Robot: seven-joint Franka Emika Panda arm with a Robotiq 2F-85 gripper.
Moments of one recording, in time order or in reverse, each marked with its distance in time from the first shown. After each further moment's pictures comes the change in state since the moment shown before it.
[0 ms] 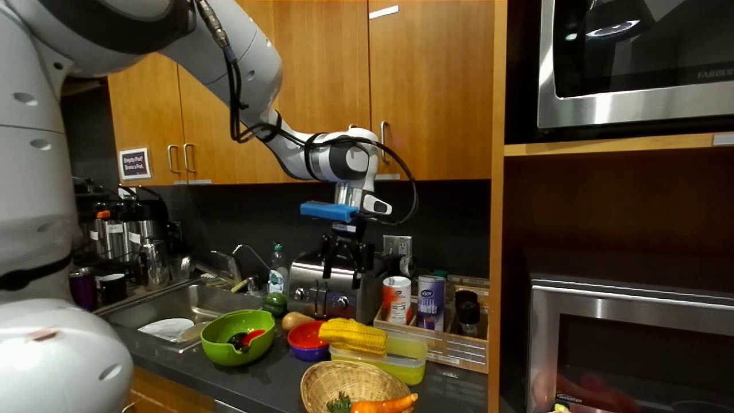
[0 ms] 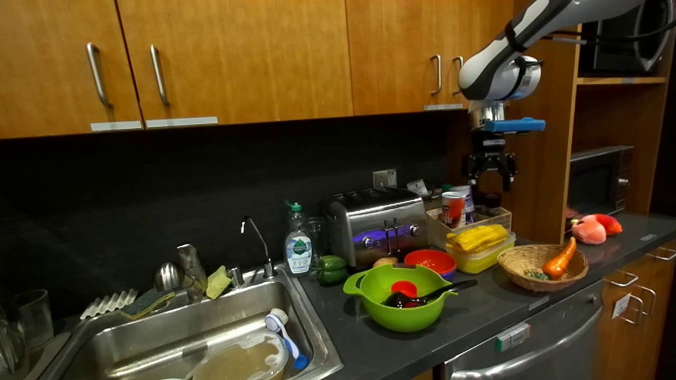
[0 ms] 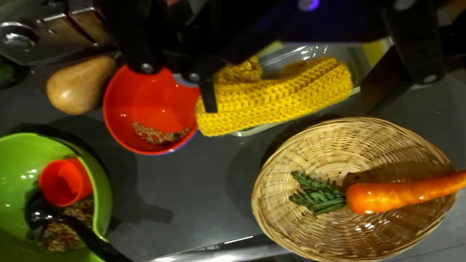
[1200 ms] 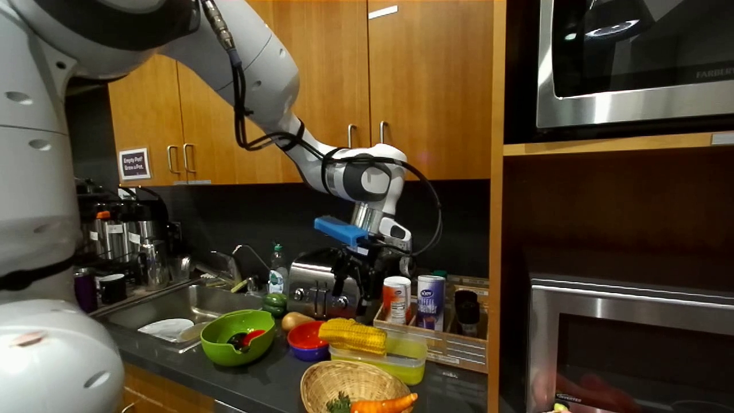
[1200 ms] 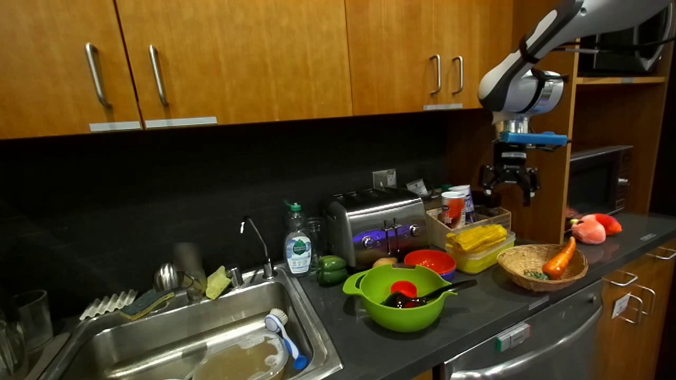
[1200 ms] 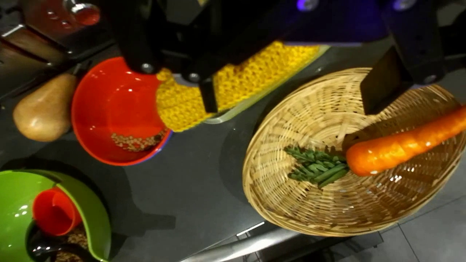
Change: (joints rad) arm -0.068 0.012 -0.063 -0.089 0.111 0.044 0.024
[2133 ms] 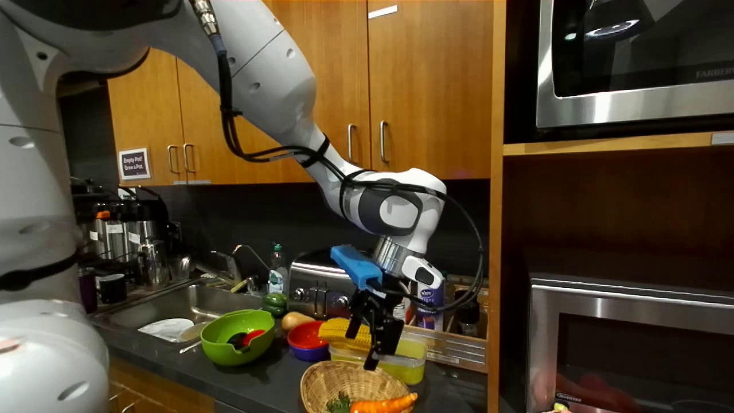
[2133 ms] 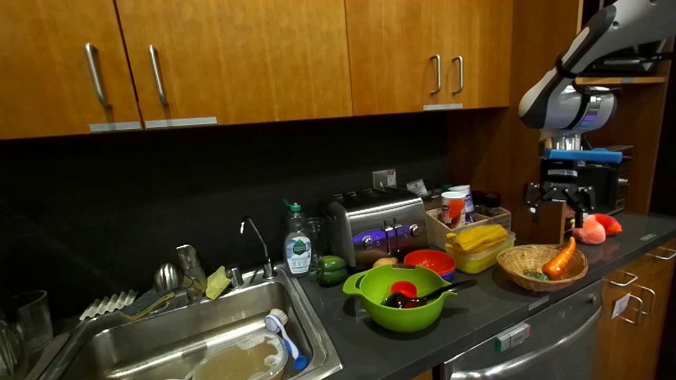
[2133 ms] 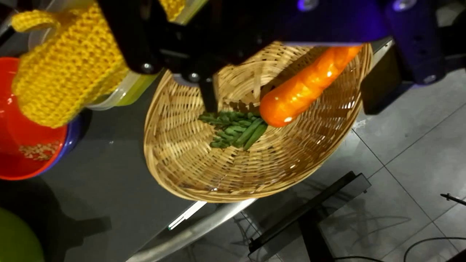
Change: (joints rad) arm -0.102 -0.023 -0.114 -0.156 0.005 0.036 0.003
